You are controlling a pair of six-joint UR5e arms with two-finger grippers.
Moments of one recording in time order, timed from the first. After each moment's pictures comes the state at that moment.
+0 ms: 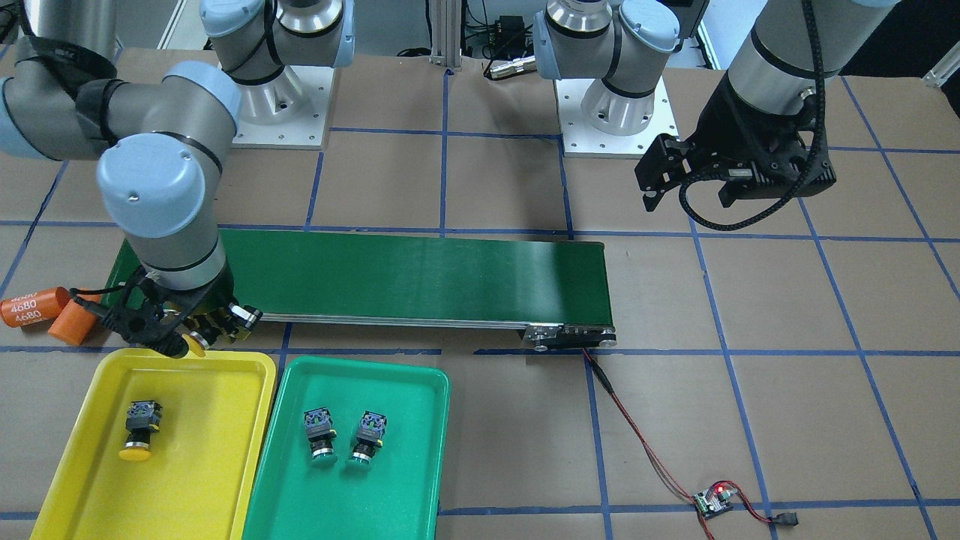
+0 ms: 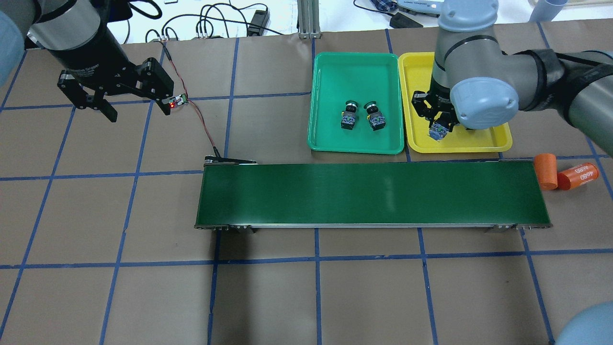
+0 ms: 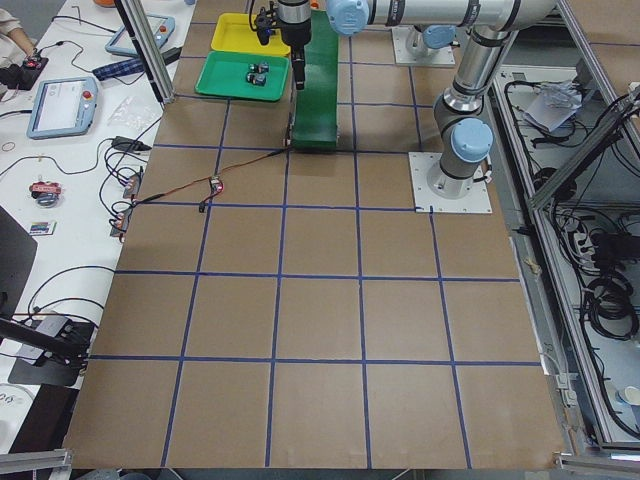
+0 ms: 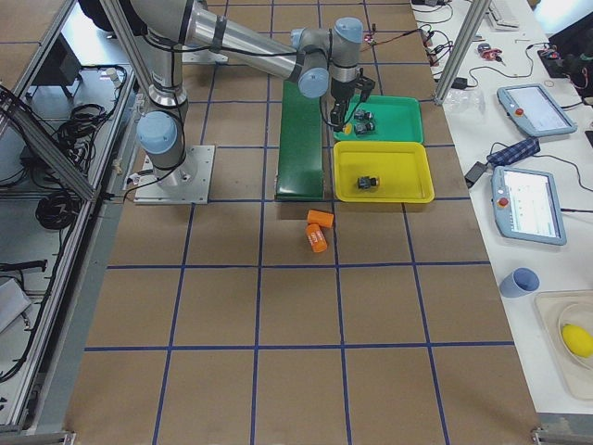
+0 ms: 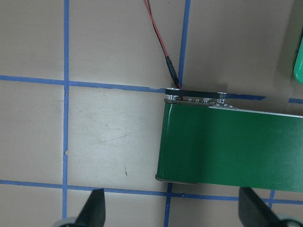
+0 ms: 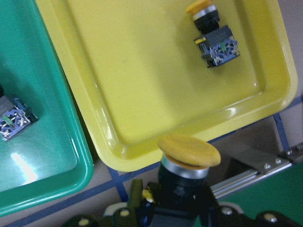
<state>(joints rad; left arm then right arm) -1.49 -1.60 -1.52 -1.63 1.56 -0.01 1.53 -1.28 1.72 -2.04 -1.73 0.28</state>
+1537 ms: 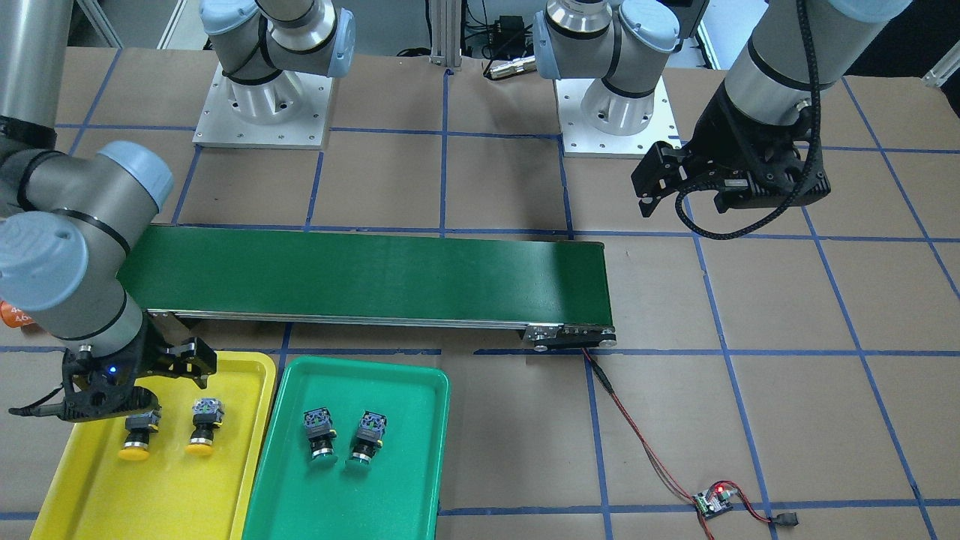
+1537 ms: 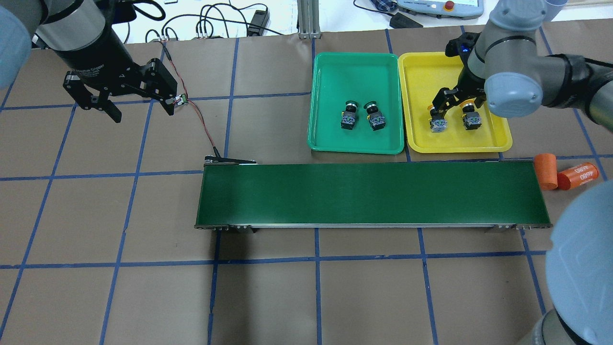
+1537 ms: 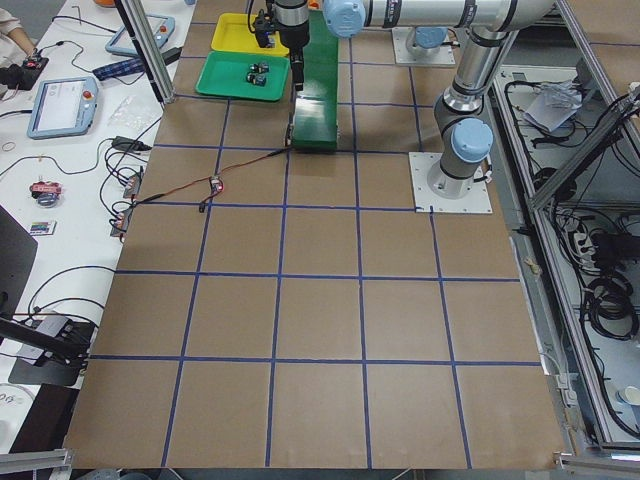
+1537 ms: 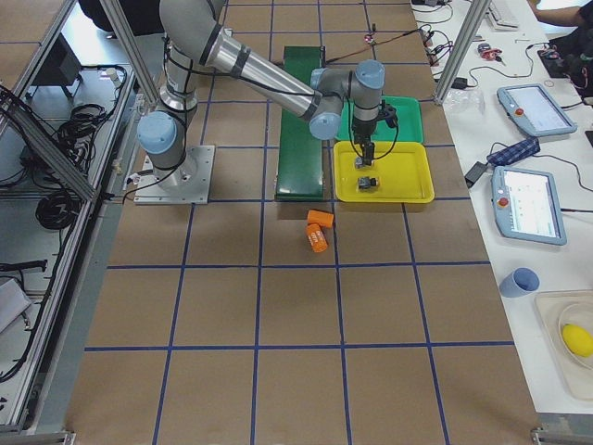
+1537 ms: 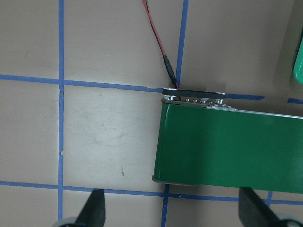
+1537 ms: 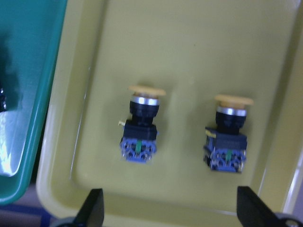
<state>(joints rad) -1.49 -1.61 -1.52 -1.63 1.56 -0.02 1.40 -1.20 1.68 -2.14 -1.61 -0.36</state>
